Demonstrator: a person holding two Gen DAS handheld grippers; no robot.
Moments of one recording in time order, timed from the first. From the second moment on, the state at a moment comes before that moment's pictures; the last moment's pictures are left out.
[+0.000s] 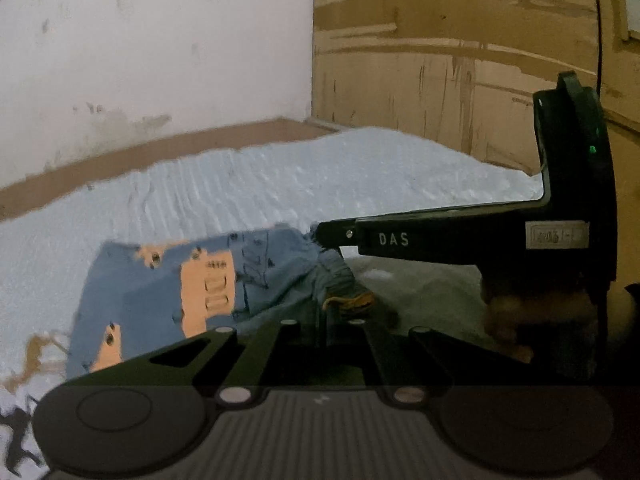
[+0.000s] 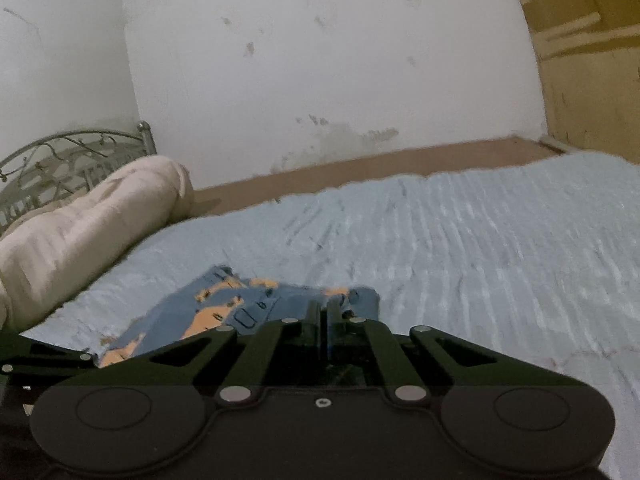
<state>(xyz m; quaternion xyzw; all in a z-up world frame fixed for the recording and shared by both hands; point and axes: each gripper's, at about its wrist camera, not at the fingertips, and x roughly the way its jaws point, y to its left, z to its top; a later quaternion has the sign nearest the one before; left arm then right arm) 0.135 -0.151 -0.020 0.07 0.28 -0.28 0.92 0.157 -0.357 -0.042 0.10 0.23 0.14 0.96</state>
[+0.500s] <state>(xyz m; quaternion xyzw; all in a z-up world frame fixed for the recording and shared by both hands) 0.131 -0.103 0.002 -0.01 0.27 -0.24 0.93 0.146 -0.359 -0.042 0.11 0.23 0.10 0.96</state>
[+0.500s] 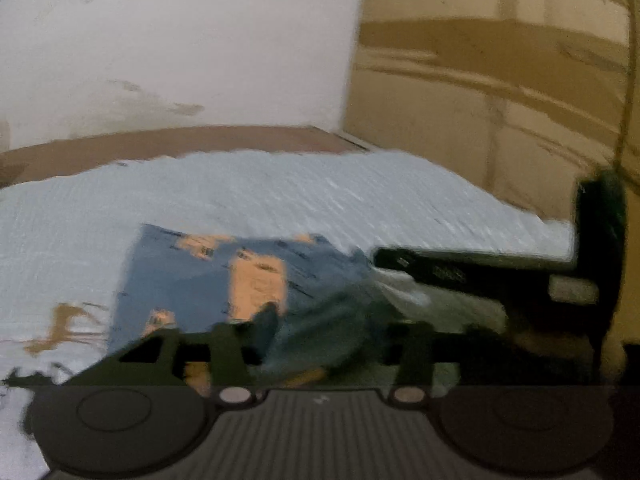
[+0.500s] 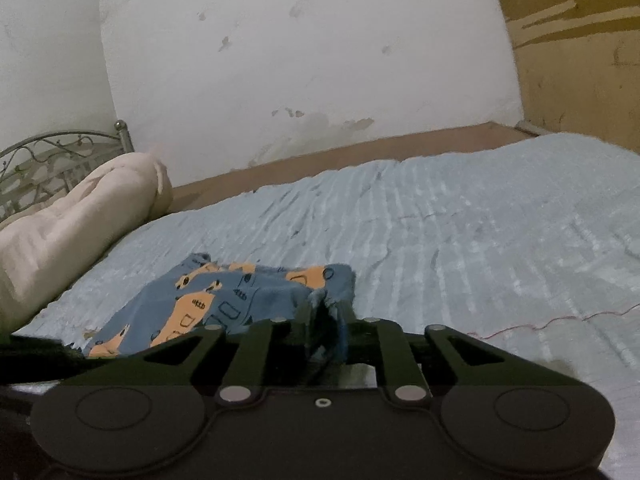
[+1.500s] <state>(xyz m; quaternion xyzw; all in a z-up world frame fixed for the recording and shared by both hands) 0.142 -0.014 -0.047 -0.09 0.33 0.01 0.94 0.110 -0.353 -0.075 0.02 0.24 -0.03 0.97</state>
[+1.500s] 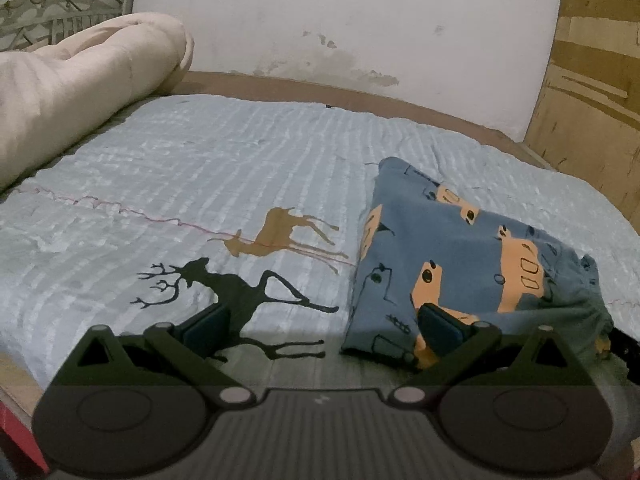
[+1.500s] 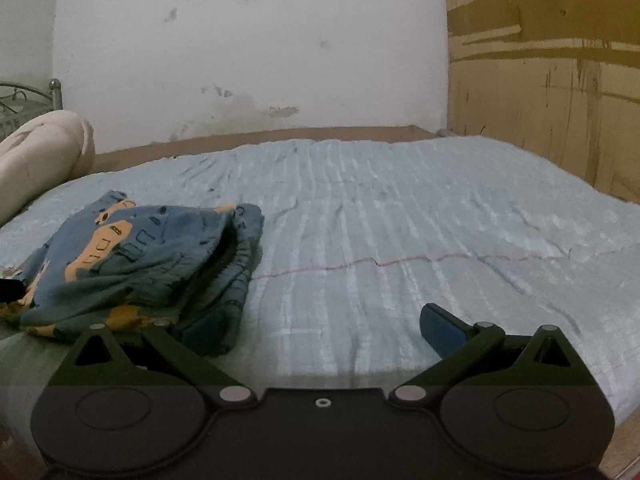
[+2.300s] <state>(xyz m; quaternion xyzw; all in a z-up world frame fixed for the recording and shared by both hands) 0.279 -0.026 -0.043 -0.07 0.39 -0.09 0.91 0.227 -0.368 -0.078 0.13 0.30 0.09 0.94</state>
